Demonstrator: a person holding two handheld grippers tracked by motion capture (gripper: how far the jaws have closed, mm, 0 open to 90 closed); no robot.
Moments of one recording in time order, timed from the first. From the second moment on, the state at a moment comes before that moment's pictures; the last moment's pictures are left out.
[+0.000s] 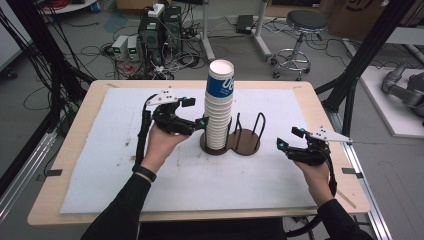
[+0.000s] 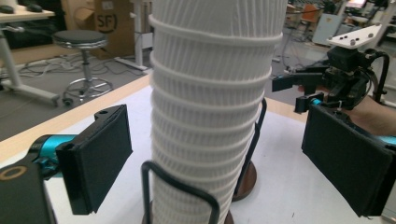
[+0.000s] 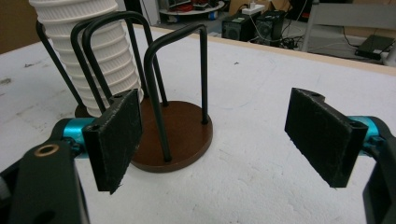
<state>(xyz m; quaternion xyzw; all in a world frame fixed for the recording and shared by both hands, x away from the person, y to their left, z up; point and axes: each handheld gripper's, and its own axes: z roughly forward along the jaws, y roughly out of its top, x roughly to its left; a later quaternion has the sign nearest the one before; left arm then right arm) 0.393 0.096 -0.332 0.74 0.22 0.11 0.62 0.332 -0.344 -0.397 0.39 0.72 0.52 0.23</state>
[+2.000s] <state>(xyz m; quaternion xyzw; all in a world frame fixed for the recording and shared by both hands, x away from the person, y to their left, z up) 0.426 0.048 -0.320 0.76 0.20 0.12 0.61 0.358 -0.281 -0.290 0.28 0.74 0.58 0.21</state>
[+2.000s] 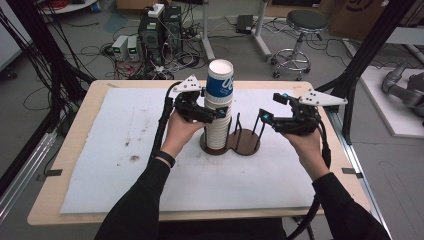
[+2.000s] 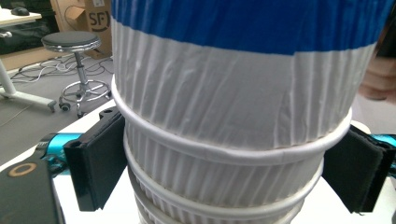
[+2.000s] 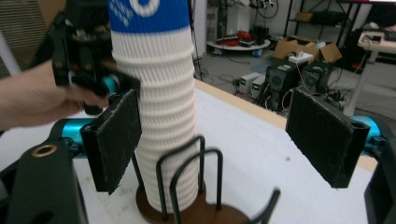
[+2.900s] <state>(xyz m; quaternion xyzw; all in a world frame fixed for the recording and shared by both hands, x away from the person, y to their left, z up) 0.425 0.046 -0.318 0.76 0.20 0.13 0.60 0.397 -0.207 -0.226 0.24 0.74 0.60 0.18</state>
